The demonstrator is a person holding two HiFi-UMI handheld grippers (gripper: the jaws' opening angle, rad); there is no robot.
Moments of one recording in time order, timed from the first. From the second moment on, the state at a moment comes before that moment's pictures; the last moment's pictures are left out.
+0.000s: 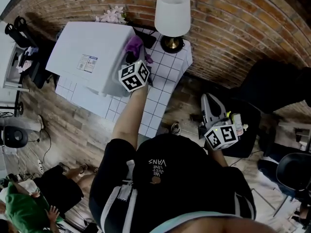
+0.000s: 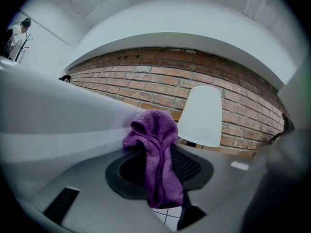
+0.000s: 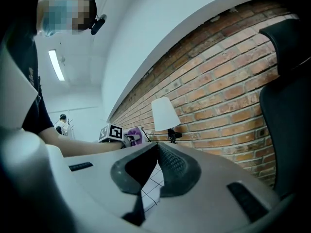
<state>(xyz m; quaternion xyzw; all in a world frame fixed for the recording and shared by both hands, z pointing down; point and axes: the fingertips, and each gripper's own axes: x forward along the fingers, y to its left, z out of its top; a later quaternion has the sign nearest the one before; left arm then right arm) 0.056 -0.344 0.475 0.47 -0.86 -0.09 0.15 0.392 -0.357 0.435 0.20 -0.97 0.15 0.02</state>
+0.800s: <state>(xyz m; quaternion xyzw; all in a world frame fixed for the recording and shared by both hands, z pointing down) 0.118 -0.231 0.509 0.45 -0.88 -0.09 0.14 0.354 -0.330 0.444 0.12 -0.98 0.15 0.04</state>
